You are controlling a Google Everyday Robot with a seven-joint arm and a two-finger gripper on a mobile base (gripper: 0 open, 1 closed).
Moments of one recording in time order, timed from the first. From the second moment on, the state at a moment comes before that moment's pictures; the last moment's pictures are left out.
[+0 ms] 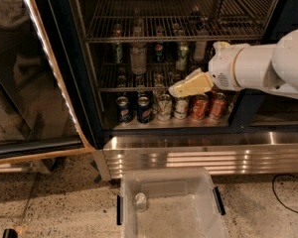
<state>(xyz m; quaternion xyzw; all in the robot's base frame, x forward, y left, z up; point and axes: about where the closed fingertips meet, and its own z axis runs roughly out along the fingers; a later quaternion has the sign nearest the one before) 0.592 -0.120 0.911 -0.38 0.76 0.08 0.51</state>
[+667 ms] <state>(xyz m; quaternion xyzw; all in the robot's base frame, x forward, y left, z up) 0.617 -0.102 0.874 -0.33 0.77 0.13 0.53</state>
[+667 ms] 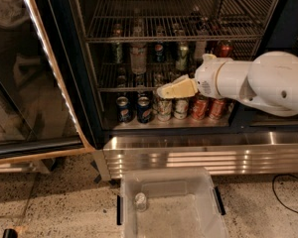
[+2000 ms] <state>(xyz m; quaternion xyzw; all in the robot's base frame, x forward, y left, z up) 0.687 -0.084 0.837 -0.26 0.76 0.16 0.58</state>
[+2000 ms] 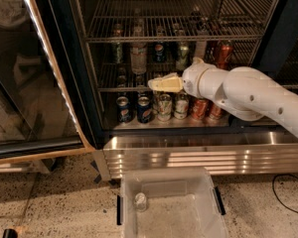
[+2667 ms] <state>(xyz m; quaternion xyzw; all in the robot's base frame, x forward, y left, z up) 0.730 -0.052 0.824 -0.24 0.73 0.20 0.61</state>
